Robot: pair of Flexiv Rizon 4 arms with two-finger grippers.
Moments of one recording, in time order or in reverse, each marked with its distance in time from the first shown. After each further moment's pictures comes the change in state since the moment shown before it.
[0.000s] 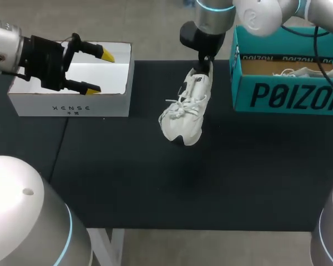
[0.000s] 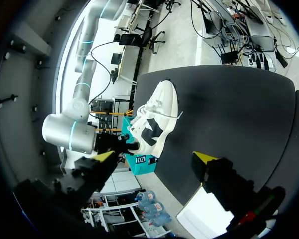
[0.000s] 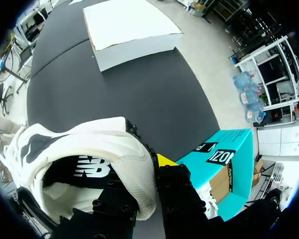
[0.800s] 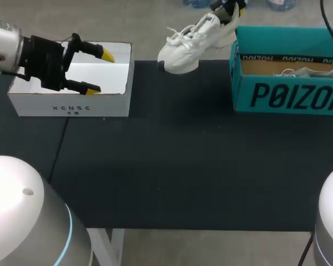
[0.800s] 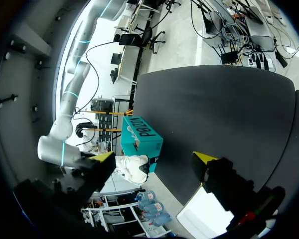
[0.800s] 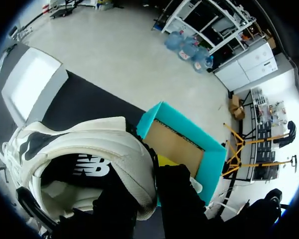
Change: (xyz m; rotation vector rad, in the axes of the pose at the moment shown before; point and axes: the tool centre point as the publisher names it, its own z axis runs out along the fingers) left arm 0.000 0.000 0.000 0.000 0.000 0.000; right arm -0.183 -0.016 -0.063 0.093 -0.278 0.610
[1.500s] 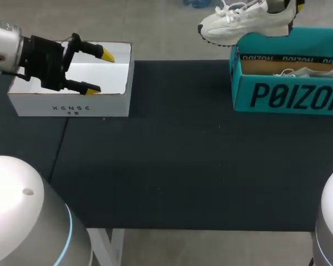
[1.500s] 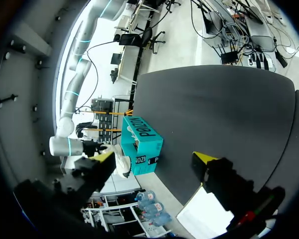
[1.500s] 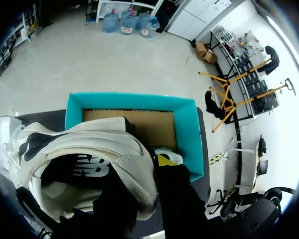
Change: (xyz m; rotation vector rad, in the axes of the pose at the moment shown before) left arm 0.000 0.000 0.000 0.000 0.000 0.000; right arm -0.149 -0.070 0.037 0.185 -0.110 0.509
